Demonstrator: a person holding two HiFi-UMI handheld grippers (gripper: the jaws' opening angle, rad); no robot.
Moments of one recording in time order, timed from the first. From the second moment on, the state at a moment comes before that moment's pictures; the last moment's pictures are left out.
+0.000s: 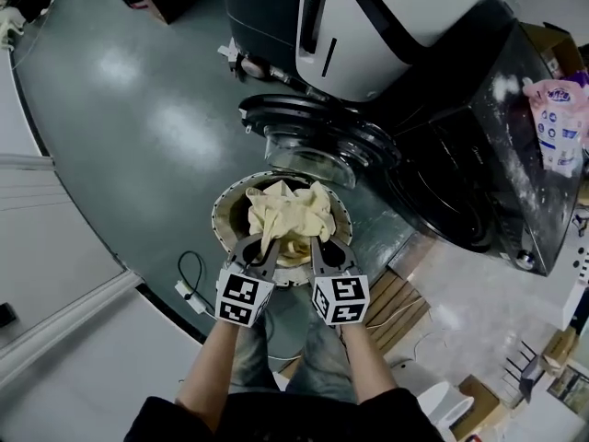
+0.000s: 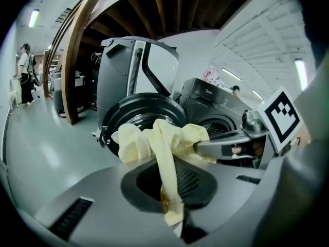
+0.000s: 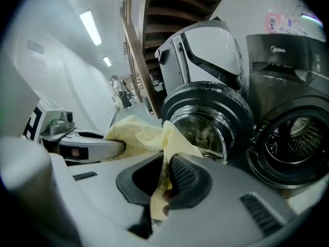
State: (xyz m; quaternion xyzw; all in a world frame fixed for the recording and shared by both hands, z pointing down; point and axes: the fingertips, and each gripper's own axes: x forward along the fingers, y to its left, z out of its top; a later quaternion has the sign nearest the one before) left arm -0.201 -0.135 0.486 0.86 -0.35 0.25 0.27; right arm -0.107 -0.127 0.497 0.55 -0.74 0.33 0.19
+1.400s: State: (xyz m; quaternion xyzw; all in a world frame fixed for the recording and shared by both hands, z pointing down) left arm -0.040 -0.092 0.204 0.97 -0.19 0.16 0.08; right arm 0.047 -0.054 0.204 0.72 -0.68 0.17 0.05
